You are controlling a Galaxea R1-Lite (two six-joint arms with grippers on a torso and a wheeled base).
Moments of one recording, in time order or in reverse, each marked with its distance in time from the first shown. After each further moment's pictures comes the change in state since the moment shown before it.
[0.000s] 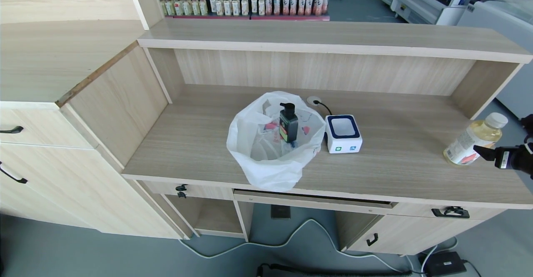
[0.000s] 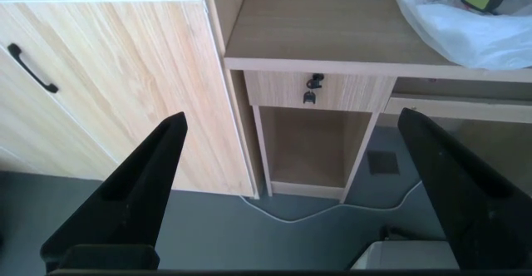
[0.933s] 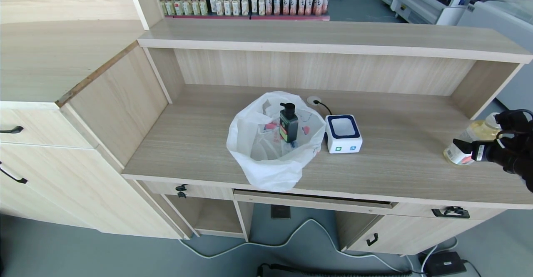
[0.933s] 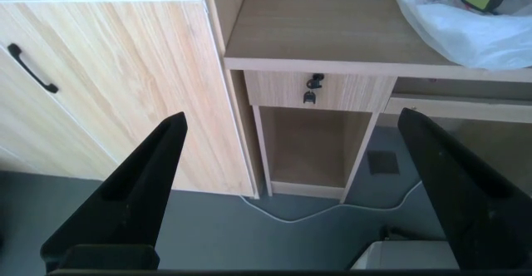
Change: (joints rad) left arm 0.000 0.000 0.000 0.000 0.000 0.000; right arm 0.091 0.115 -0.099 -0.066 -0.056 0.029
